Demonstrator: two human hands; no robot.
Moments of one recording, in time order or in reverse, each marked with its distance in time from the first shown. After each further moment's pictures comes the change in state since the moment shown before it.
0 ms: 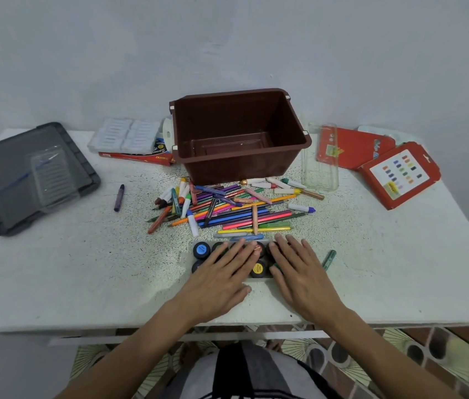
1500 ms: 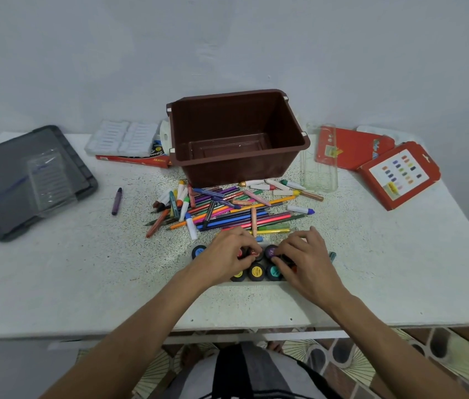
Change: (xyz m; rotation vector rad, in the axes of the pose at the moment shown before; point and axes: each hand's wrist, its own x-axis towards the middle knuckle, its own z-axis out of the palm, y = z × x) left_hand 0.057 -0.020 -0.041 -0.723 -0.045 -0.273; right_hand 0.027 0.019 -0.011 0.178 0.092 0.072
